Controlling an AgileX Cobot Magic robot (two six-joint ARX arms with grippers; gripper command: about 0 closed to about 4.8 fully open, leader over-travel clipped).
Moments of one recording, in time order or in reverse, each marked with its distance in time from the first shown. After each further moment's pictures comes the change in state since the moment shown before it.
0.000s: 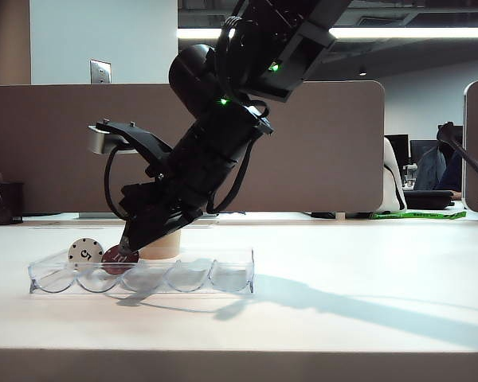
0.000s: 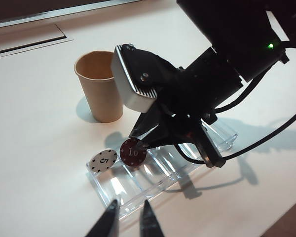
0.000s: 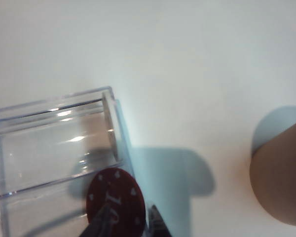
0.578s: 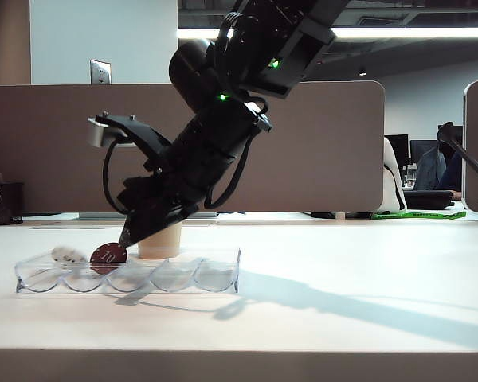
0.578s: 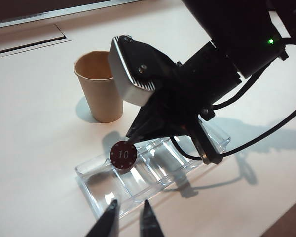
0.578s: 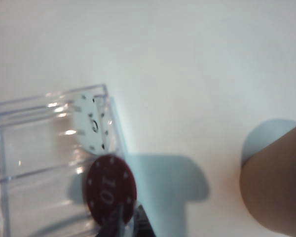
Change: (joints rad) left arm 0.000 0.000 0.000 0.000 0.000 0.000; right arm 0.000 -0.004 0.004 0.019 -0.001 0.001
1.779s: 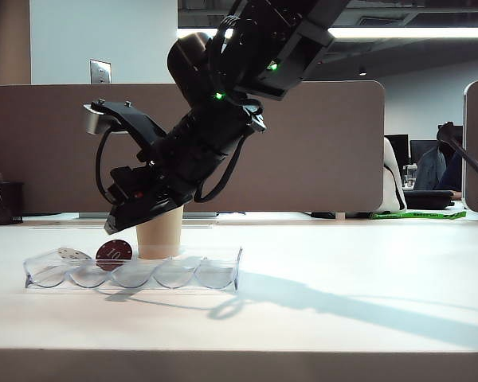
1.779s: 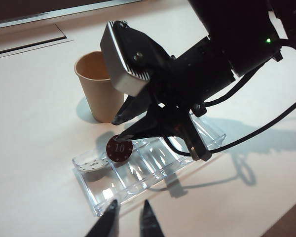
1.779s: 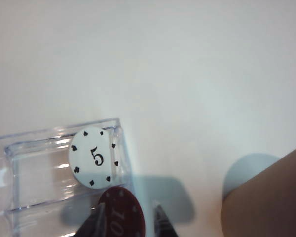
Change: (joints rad) left arm 0.000 -0.001 0.000 0.000 0.000 0.000; right arm 0.003 0.004 -0.002 0.110 -0.006 0.002
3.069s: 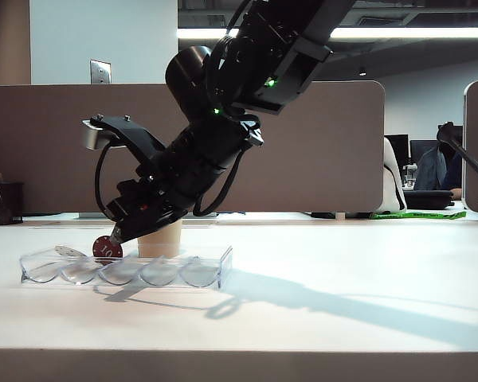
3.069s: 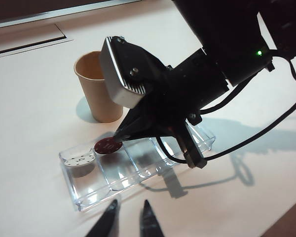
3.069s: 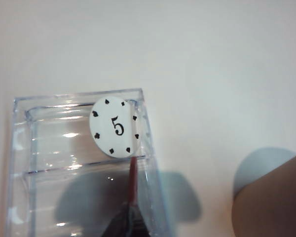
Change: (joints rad) left arm 0.000 0.001 0.000 0.000 0.000 0.000; right arm 0.000 0.034 0.000 0.018 0.000 0.000
